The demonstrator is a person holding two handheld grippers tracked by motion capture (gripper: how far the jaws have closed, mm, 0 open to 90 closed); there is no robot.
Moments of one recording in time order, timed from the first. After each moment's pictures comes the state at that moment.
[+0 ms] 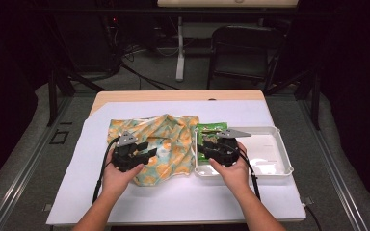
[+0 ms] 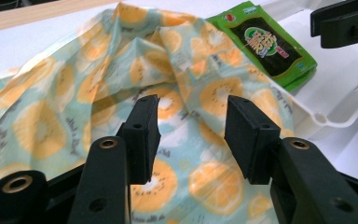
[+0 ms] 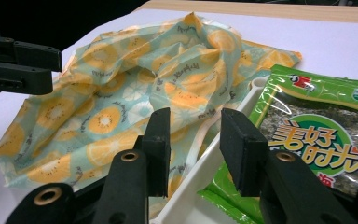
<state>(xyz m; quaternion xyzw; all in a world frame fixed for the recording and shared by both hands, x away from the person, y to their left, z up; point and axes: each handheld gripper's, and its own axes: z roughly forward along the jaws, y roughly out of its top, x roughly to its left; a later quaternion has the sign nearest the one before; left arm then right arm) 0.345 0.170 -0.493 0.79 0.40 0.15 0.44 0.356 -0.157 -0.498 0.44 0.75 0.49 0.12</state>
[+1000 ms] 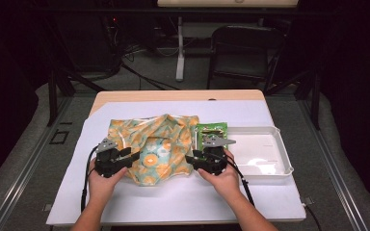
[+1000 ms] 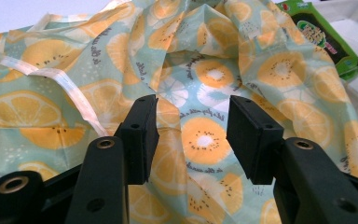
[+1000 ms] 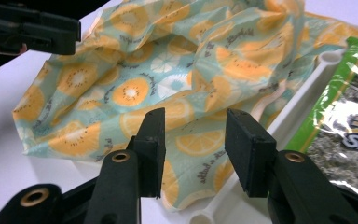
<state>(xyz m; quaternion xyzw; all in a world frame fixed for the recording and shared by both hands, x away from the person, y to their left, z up) 0.342 0.219 -0.522 0.74 0.47 0.14 0.46 0.345 -0.126 -0.518 0.40 0.78 0.46 0.10</state>
